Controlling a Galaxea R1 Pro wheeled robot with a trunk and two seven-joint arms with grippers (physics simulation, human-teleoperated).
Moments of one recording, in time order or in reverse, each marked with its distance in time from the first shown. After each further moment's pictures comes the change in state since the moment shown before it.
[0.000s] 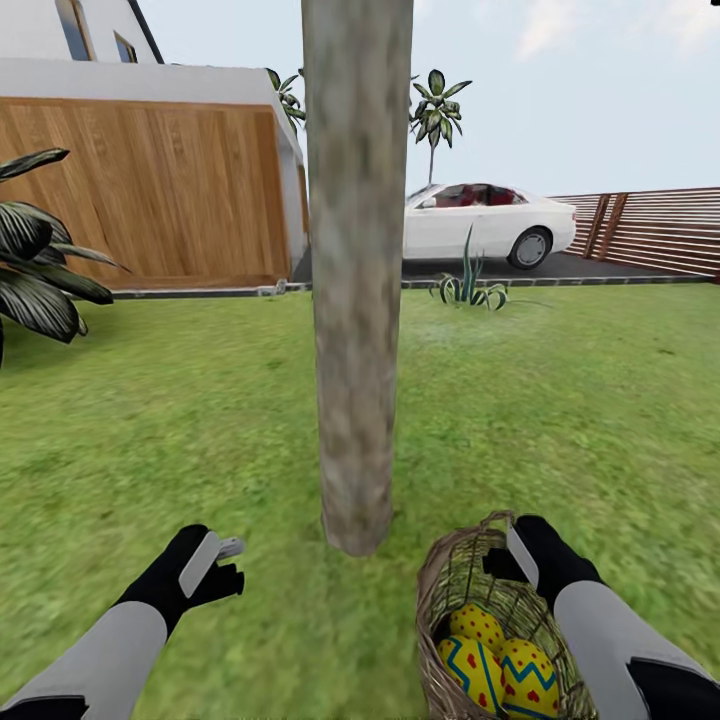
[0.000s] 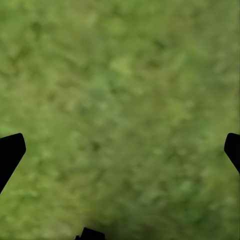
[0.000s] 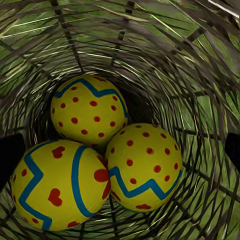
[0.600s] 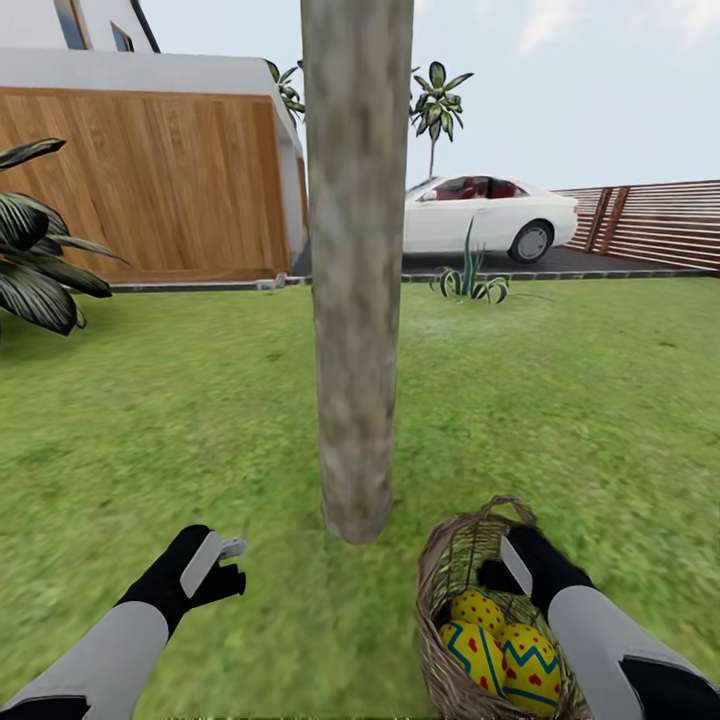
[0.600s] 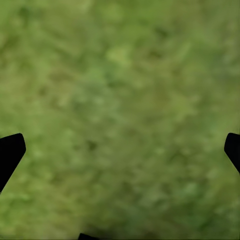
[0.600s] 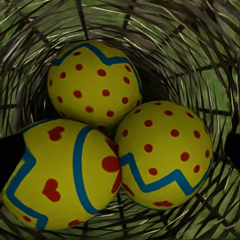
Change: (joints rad) left arm 0.000 -0.005 -0.001 0.002 0.003 0.000 -0.002; right arm 0.000 0.016 0.001 0.073 -0.002 -0.035 0.003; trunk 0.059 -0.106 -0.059
